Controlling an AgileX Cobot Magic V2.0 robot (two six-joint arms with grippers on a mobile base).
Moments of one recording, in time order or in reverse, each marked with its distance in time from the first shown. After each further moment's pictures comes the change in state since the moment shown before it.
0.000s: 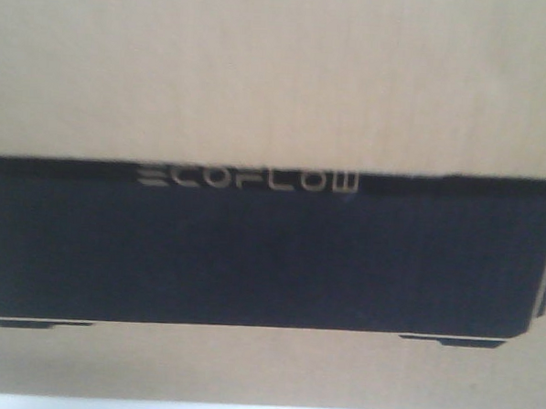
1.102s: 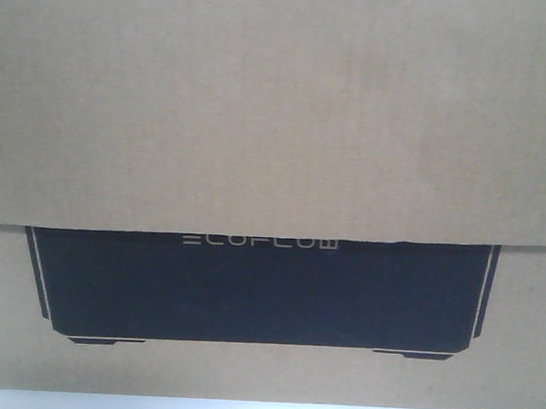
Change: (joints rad) left arm 0.000 0.174 -0.008 0.035 -0.114 0.015; right arm 0.000 0.116 0.084 -0.035 -0.189 -0.028
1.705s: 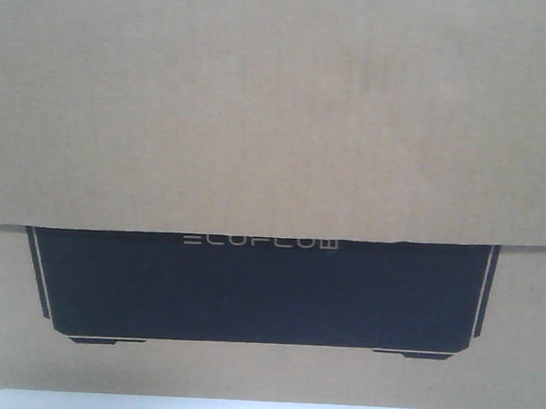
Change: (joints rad) left arm 0.000 -0.321 -0.072 0.005 0.024 0.000; right arm 0.000 -0.257 -0.082 -0.002 0.045 0.000
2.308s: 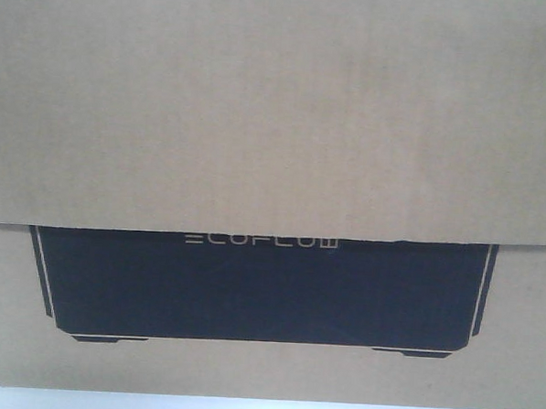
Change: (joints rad) left arm 0.000 -0.681 0.564 0.022 -0.186 0.000; right arm 0.000 -0.644 0.492 0.000 -0.189 -0.006
